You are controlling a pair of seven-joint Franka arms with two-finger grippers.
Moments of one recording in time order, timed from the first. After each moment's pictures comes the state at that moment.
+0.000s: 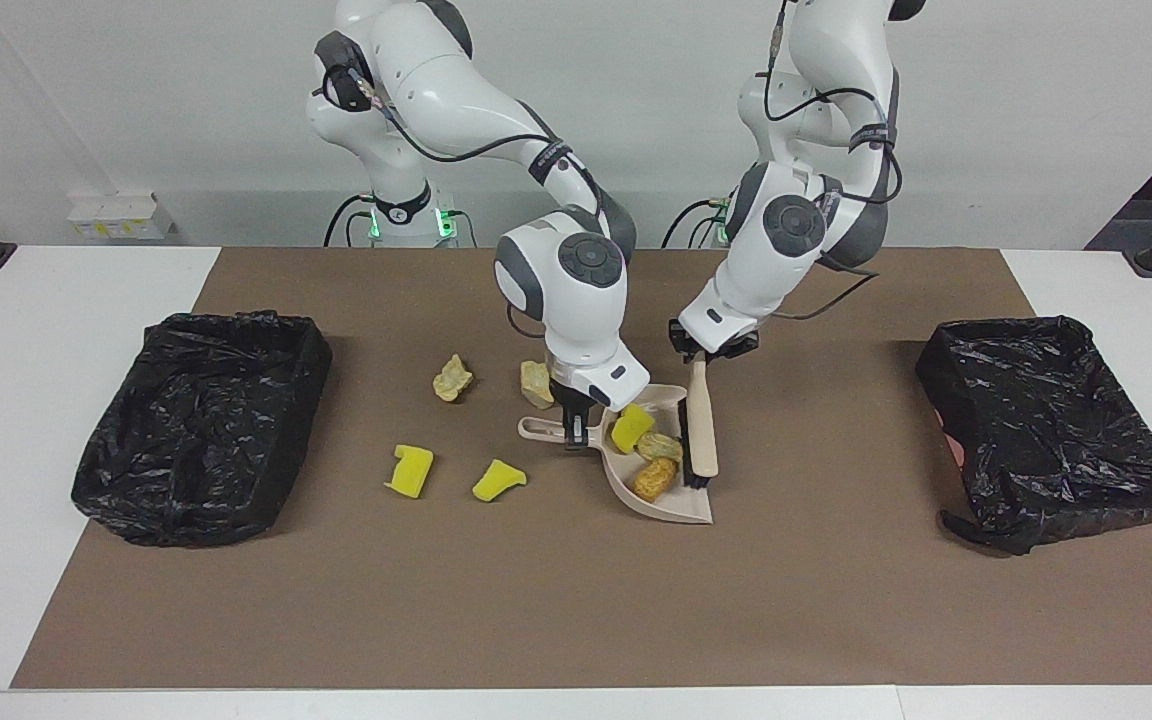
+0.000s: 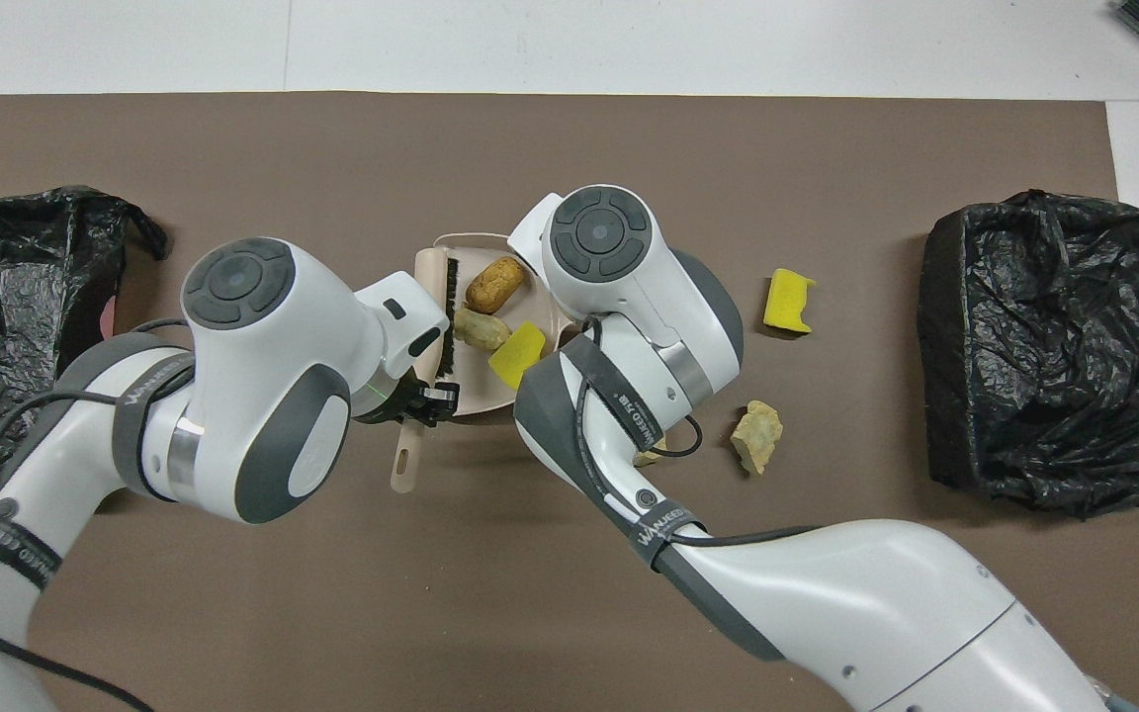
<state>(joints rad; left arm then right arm) -0.44 0.11 -0.01 -1.94 -0.20 1.95 -0.25 0.44 0.60 0.12 -1.39 -0.18 2.01 -0.98</state>
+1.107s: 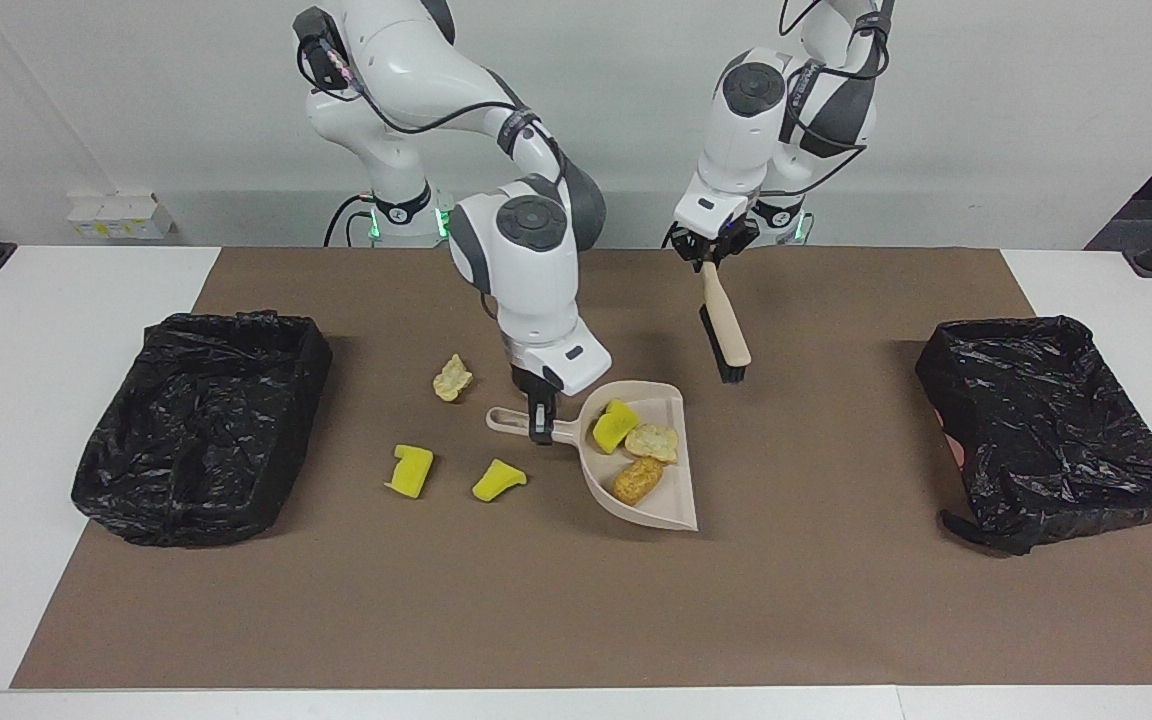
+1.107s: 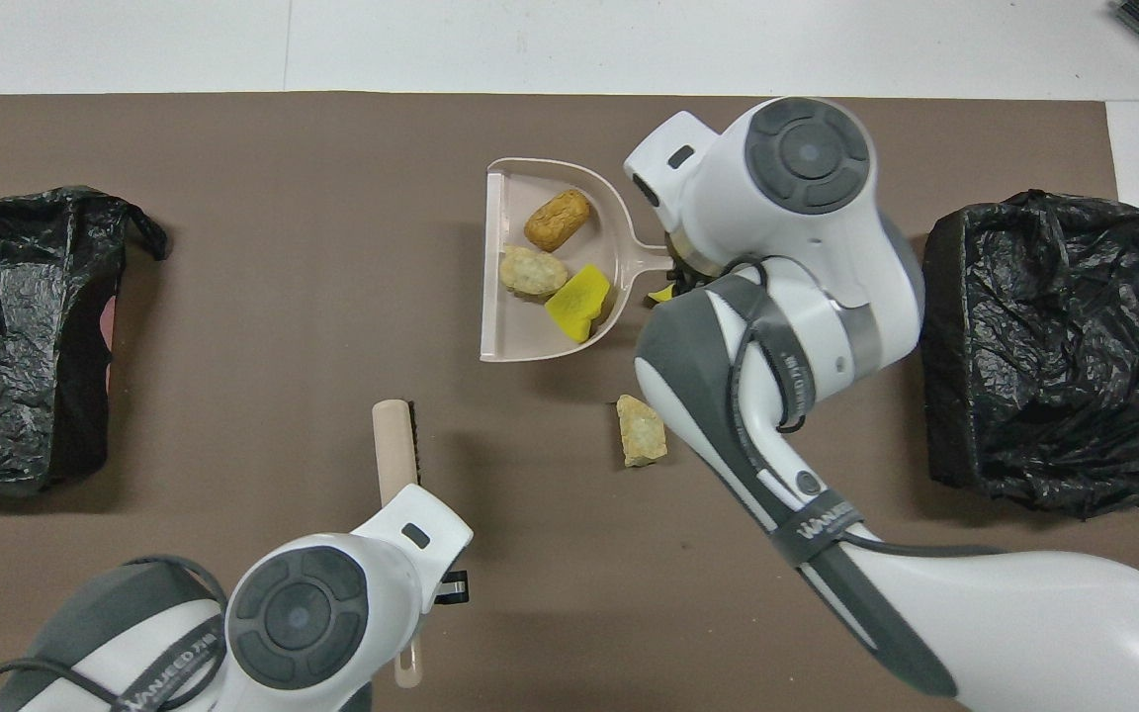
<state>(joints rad) -0.69 -0.32 -0.03 -2.38 -0.06 1.94 -0.73 0.28 0.41 0.12 -1.44 -0.08 1.99 -1.09</state>
